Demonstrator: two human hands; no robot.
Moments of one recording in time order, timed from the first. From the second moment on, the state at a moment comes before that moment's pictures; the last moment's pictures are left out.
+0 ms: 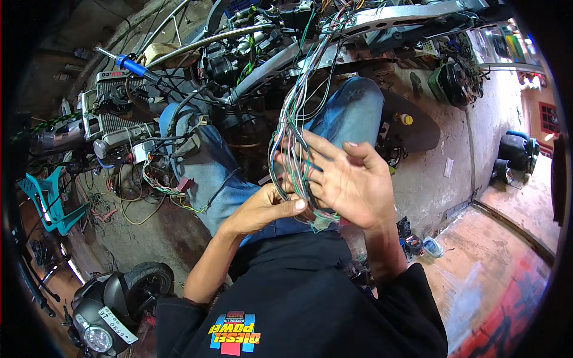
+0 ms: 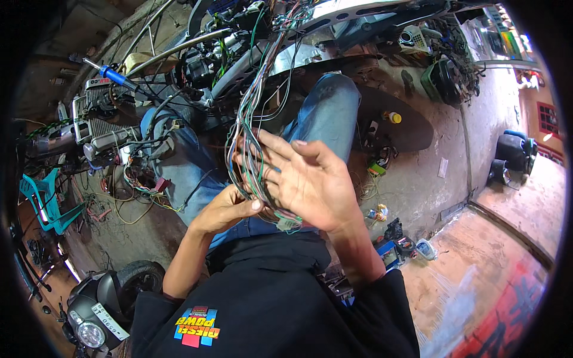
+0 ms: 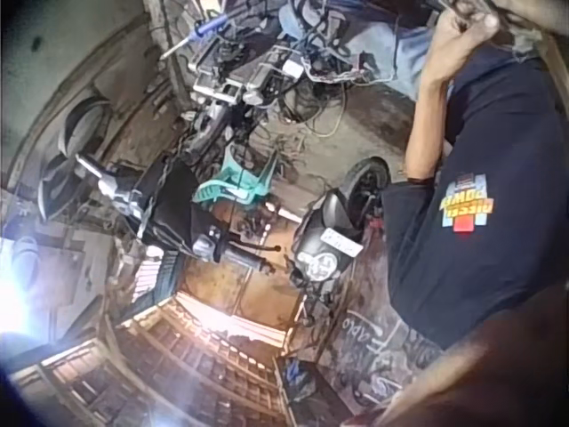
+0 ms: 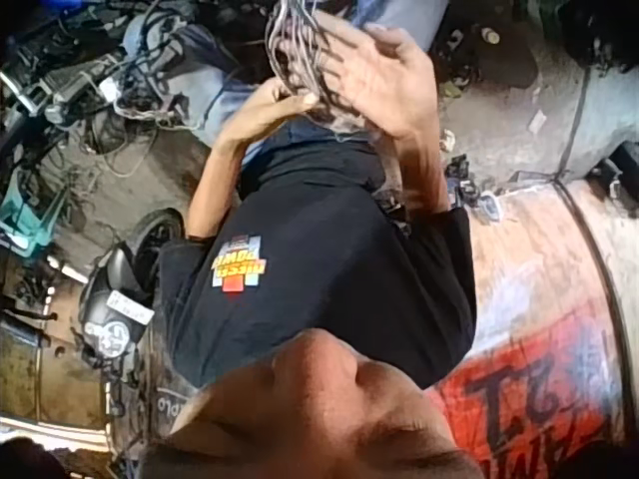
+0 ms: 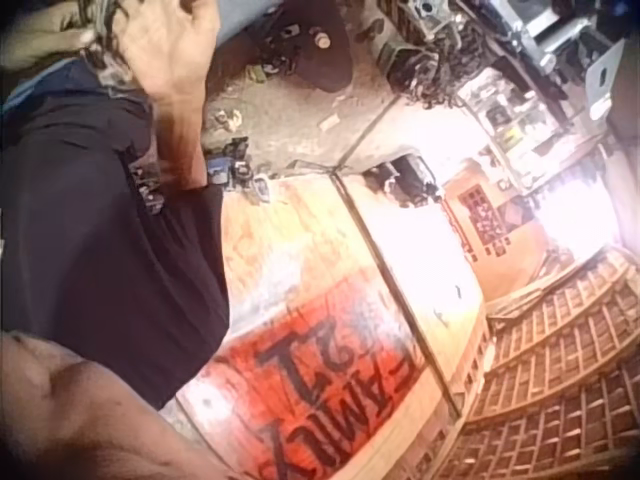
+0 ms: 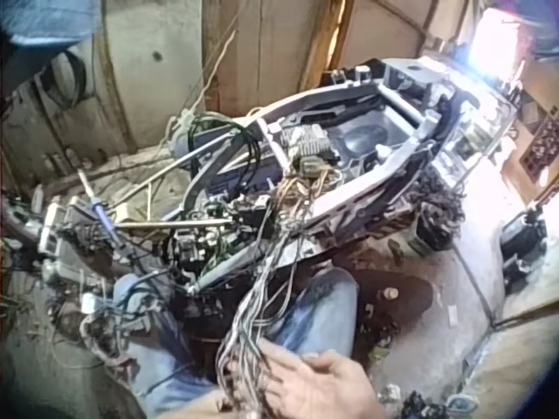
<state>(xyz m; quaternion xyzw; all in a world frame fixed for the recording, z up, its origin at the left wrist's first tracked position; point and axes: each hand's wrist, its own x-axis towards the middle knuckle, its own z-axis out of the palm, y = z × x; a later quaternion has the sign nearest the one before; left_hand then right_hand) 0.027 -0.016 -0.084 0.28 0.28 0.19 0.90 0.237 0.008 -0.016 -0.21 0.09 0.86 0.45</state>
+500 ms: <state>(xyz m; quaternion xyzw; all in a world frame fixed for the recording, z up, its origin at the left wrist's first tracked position) 0.029 -0.001 -0.062 0.13 0.30 0.25 0.91 0.281 0.017 -0.024 -0.36 -0.24 0.80 0.42</state>
